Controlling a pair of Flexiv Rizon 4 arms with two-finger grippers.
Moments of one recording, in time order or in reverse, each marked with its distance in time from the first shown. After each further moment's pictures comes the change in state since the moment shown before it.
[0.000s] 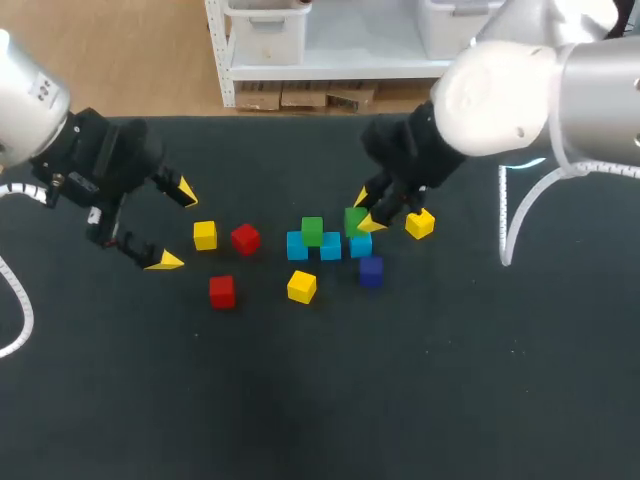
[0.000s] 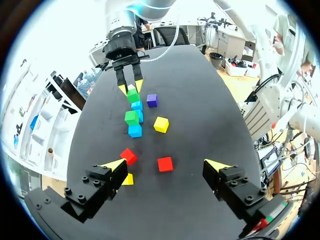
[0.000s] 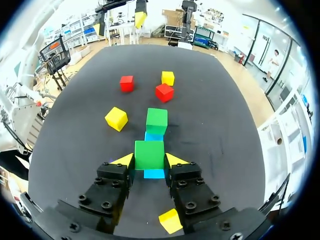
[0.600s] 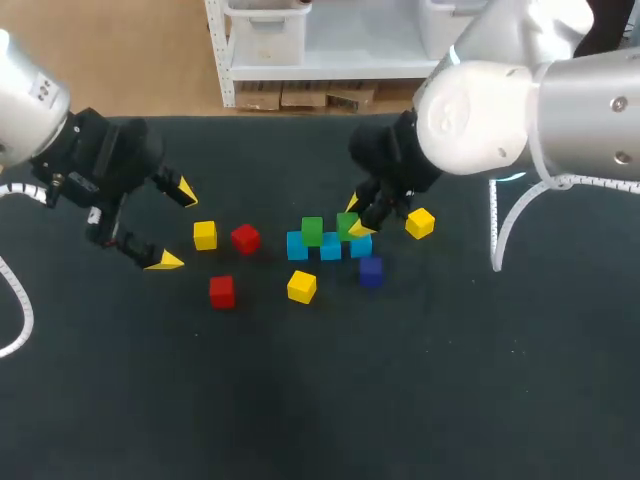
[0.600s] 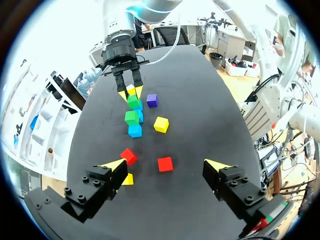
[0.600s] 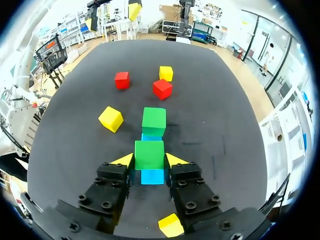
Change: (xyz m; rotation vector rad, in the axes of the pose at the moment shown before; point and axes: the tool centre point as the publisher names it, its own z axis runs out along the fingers) left arm 0.000 0.000 0.000 0.000 0.000 0.000; right arm -0.001 -0.003 0.014 0.009 0.038 0.020
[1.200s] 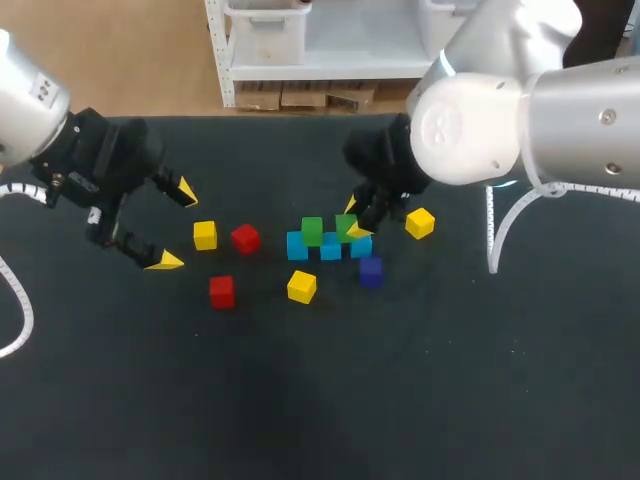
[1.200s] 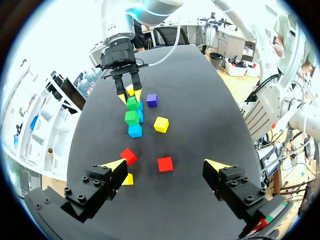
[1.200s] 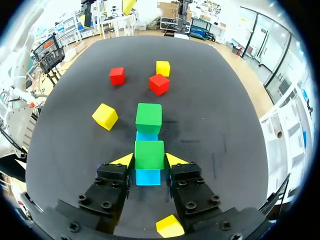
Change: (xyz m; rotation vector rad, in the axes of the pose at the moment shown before) left arm 0.000 0.000 0.000 0.000 0.000 0.000; right arm 0.003 -0.005 0.008 0.007 0.029 0.014
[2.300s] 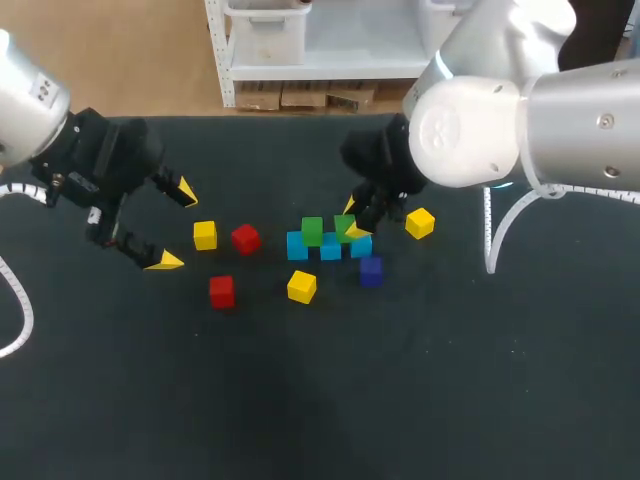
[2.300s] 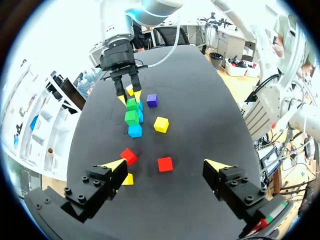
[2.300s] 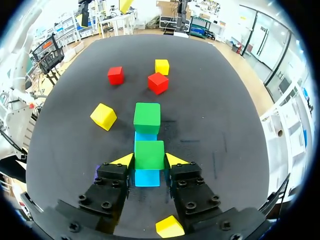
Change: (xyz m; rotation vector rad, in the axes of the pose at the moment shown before) left arm 0.000 0.000 0.000 0.000 0.000 0.000; right arm 0.000 -0.002 0.002 -0.003 0.010 0.011
